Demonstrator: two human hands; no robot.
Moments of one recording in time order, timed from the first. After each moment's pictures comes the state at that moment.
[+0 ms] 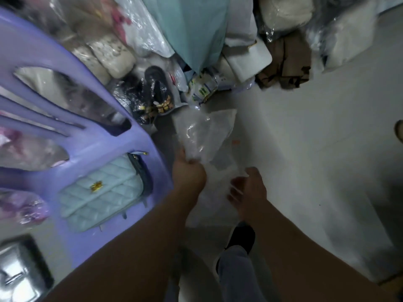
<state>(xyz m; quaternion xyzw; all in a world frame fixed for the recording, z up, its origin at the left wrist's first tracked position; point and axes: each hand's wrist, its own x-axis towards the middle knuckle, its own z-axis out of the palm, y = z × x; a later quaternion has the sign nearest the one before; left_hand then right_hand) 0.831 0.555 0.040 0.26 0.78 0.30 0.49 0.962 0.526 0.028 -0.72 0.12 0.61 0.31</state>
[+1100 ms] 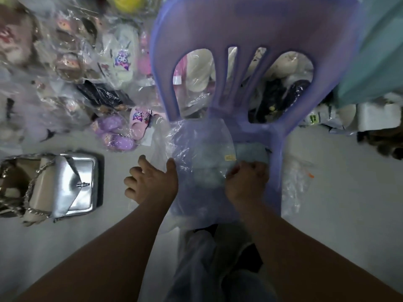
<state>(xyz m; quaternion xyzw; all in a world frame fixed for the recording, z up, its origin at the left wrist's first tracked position) 0.506 0.395 0.059 0.08 0.97 0.04 0.21 0.659 0.474 0.036 -0.70 -0.66 0.27 -0.05</state>
